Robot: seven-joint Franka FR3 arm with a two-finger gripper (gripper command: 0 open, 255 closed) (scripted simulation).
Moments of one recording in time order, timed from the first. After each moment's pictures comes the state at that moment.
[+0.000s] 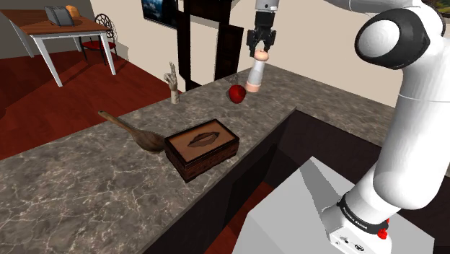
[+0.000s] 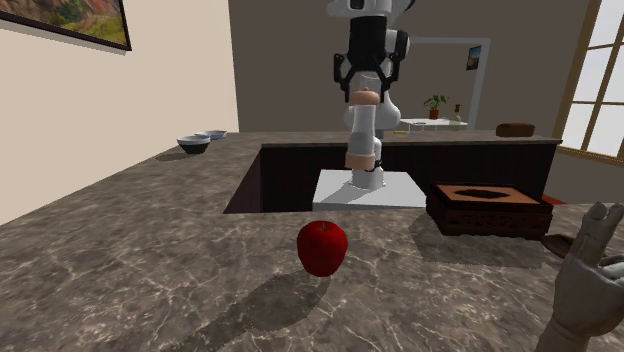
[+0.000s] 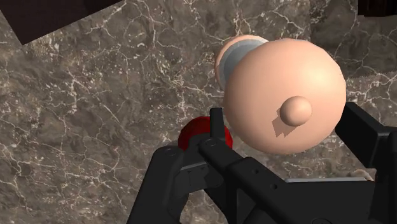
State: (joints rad) arm -0.01 0.35 -0.17 -1.19 0.06 1.44 -0.04
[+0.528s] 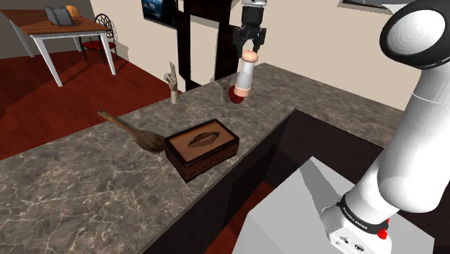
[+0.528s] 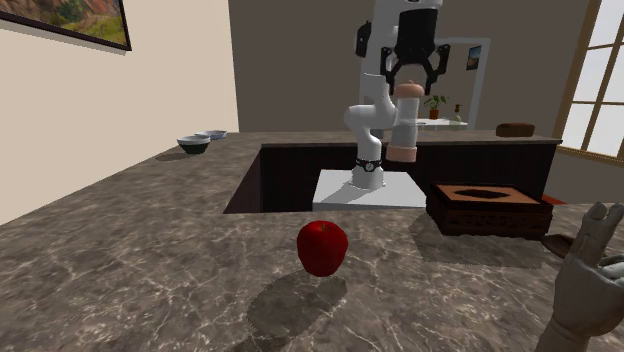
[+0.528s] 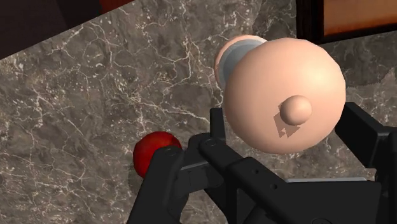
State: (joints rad) arm 0.11 0.23 -0.11 -1.31 0.04 1.46 0.13
